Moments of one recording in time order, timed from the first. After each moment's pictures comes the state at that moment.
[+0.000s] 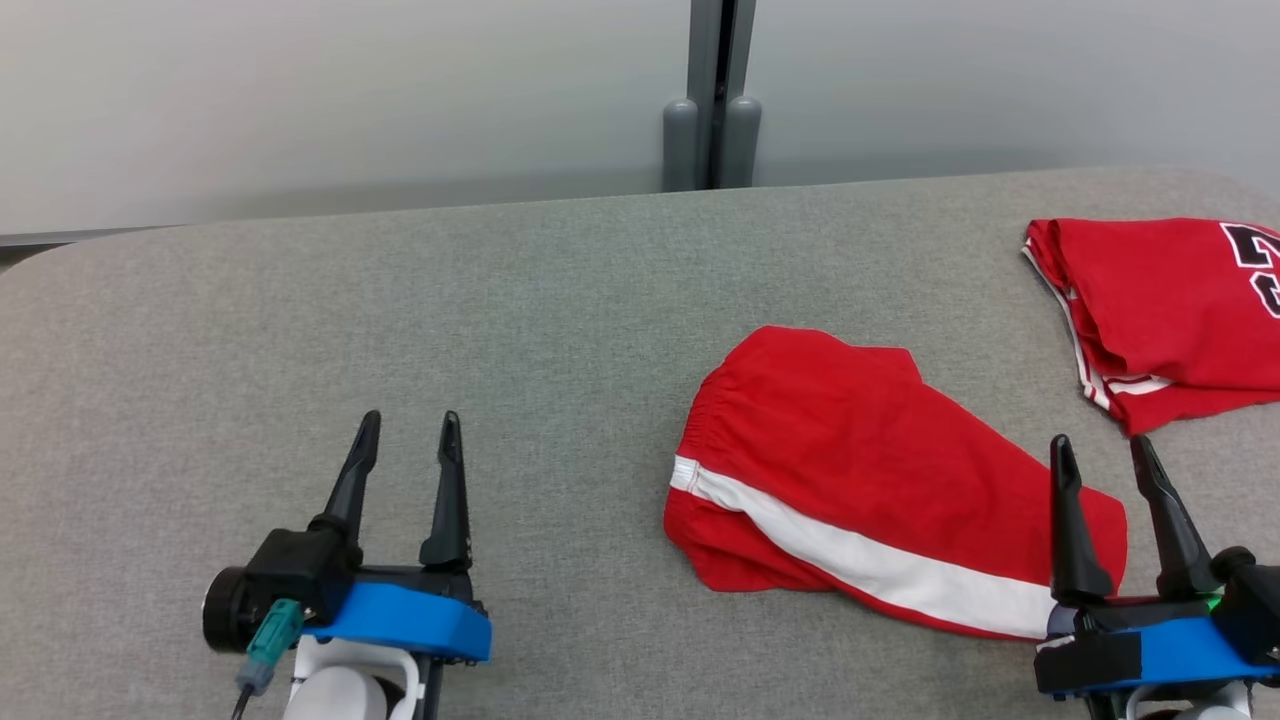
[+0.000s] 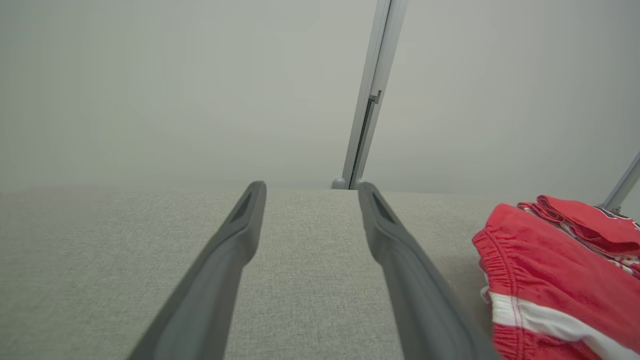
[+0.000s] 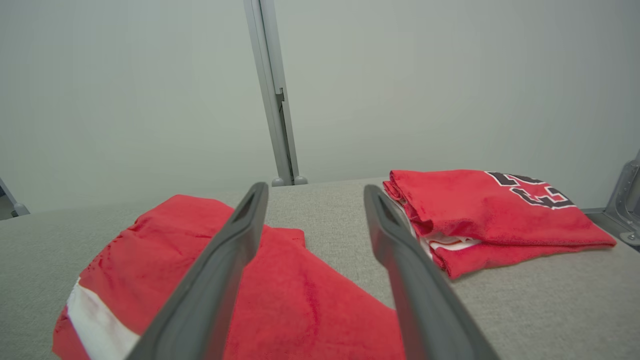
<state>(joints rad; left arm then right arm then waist) -0.13 0.05 -0.15 0.25 -0.23 -0.07 -0.26 -0.02 -0.05 -0.11 0.08 0.17 0.13 -0.26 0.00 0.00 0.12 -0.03</state>
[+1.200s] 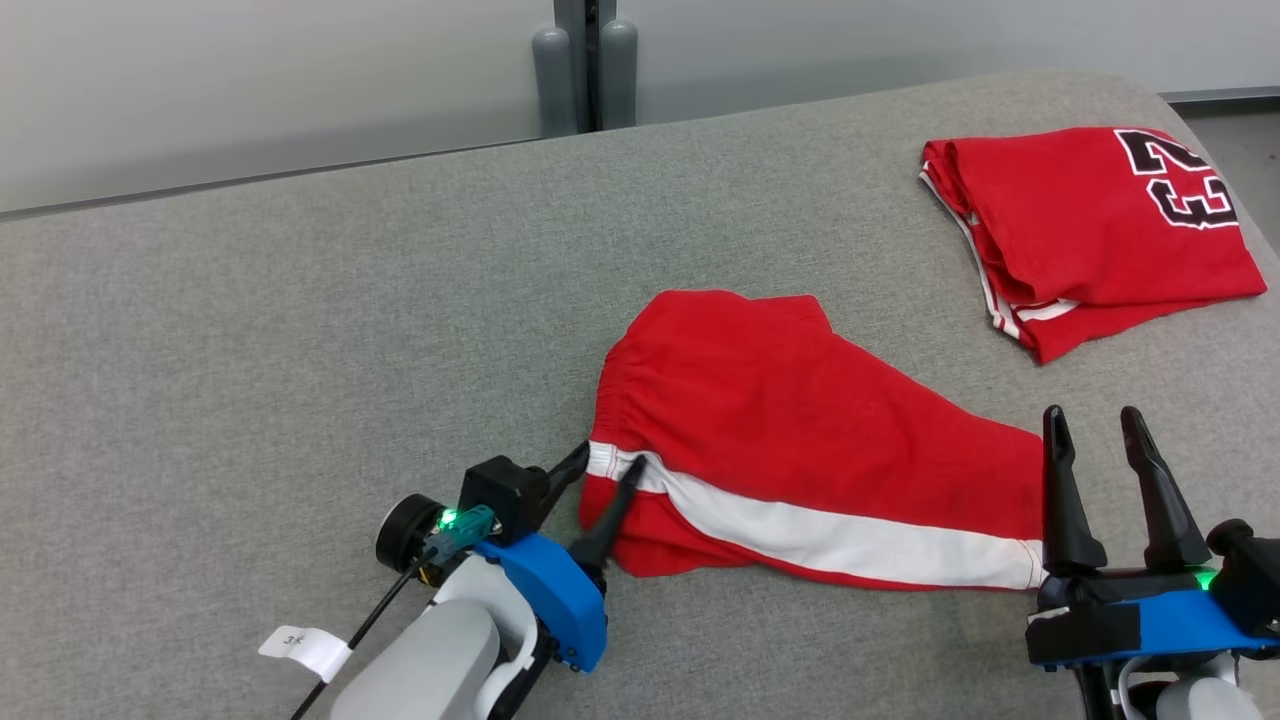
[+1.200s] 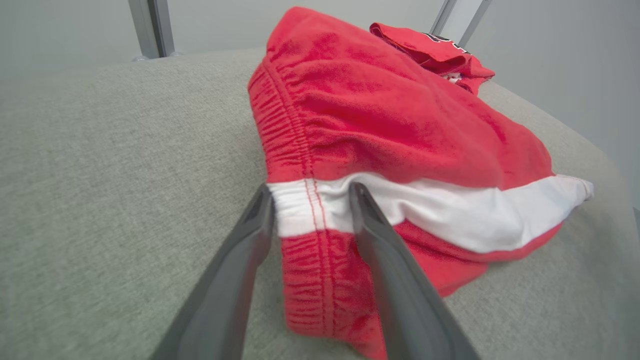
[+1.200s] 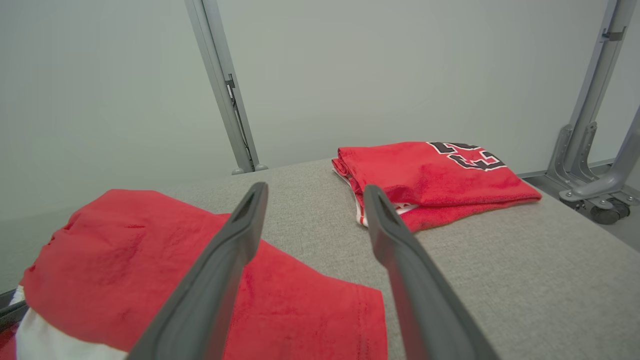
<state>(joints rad) -0.48 0.15 -0.79 0.65 -0.58 -0.13 -0.20 -0.07 -0.05 -0.09 0.11 0.22 0.13 -0.26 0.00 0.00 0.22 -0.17</state>
